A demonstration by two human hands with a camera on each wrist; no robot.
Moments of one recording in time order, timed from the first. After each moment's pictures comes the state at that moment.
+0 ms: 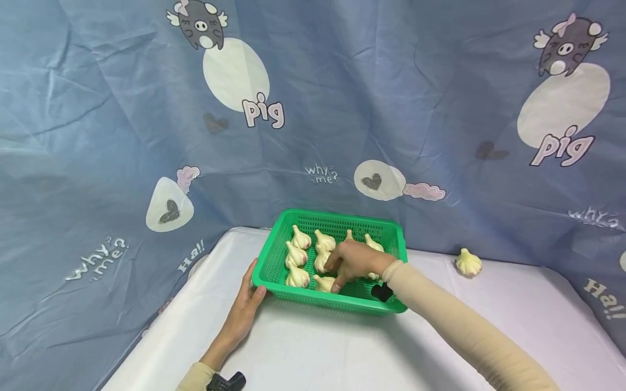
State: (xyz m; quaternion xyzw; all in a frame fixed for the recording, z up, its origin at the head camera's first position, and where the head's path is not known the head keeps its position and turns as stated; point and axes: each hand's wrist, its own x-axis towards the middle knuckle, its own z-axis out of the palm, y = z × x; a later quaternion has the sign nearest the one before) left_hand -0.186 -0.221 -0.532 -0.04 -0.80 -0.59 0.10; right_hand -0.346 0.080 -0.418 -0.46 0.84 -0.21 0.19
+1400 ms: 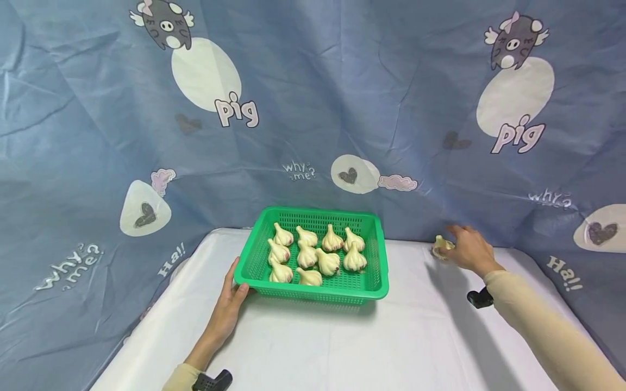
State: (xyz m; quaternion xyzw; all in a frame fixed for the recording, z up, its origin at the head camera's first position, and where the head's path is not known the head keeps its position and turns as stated) left_hand -0.184 -0.222 -0.525 -0.04 -0.80 -0.59 0.09; right_hand -0.332 0.354 -0.419 -0.07 0.99 -0.14 0.00
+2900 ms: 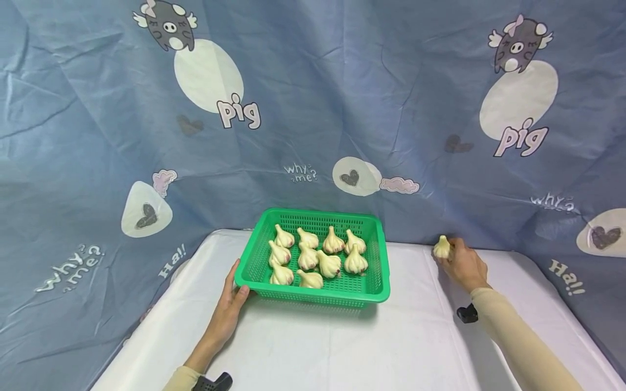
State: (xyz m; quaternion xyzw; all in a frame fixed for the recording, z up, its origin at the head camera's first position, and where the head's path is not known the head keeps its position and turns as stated) left_hand -0.183 -0.221 -0.525 -0.04 -0.80 -0.59 0.09; right_hand -0.333 0.358 -0.485 -0.01 0.98 -0.18 -0.07
